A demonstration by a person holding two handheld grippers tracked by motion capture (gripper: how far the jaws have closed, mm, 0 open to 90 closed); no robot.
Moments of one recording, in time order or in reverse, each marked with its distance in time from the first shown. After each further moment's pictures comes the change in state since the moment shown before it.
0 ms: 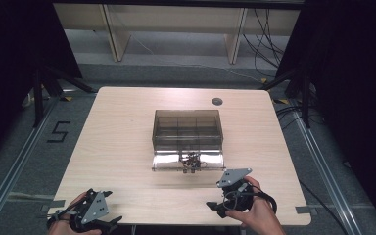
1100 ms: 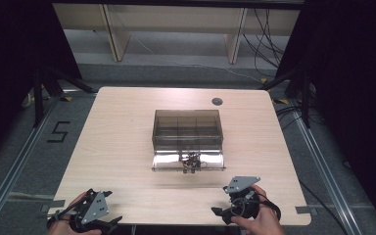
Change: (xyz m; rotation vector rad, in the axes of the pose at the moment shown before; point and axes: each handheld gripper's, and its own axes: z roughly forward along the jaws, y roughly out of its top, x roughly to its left) left arm 0.001 0.000 -0.001 0.011 0.004 0.012; right arm -0.001 -0.032 0.002 -0.016 -0.021 0.072
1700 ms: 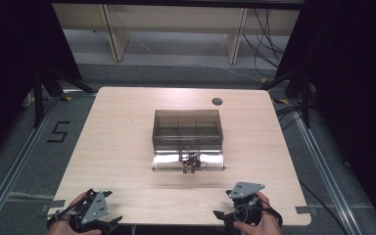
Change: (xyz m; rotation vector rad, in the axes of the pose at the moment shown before) left arm -0.002 -0.001 0.001 -0.013 0.022 -0.020; right arm 0.003 -0.020 0.005 -0.053 -0.021 0.040
